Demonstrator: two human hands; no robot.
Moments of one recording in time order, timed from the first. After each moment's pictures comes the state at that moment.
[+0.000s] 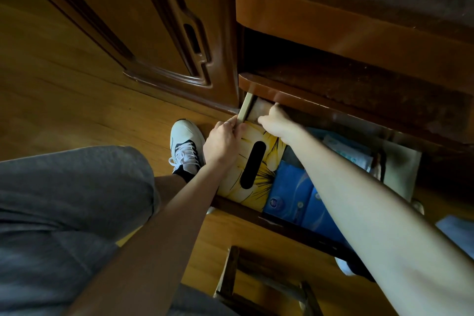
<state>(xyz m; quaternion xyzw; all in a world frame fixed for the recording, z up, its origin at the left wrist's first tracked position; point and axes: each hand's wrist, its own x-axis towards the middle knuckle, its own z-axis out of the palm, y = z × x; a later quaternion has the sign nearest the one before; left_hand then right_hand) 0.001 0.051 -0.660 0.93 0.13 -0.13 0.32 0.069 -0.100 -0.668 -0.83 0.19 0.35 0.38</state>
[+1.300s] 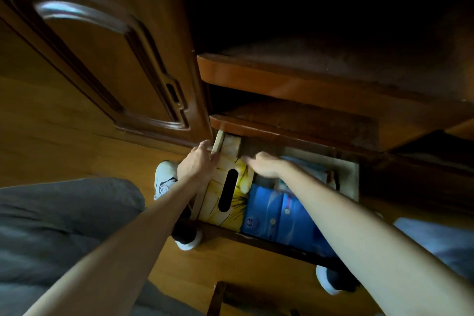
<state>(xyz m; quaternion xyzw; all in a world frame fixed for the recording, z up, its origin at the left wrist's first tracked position) 0.006 0.053 -0.584 0.94 0.07 -0.19 0.26 0.010 -0.149 -0.577 -0.87 0.06 0.43 0.22</state>
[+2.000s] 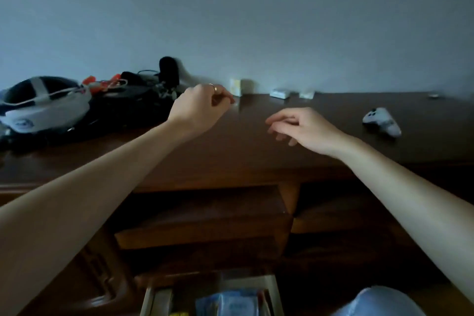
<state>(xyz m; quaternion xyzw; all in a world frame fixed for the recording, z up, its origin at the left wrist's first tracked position) 0.071 -0.165 -0.103 0.87 -0.33 0.17 0.33 -0.038 -0.398 -0.132 -0.91 -0.01 -0.13 0.39</state>
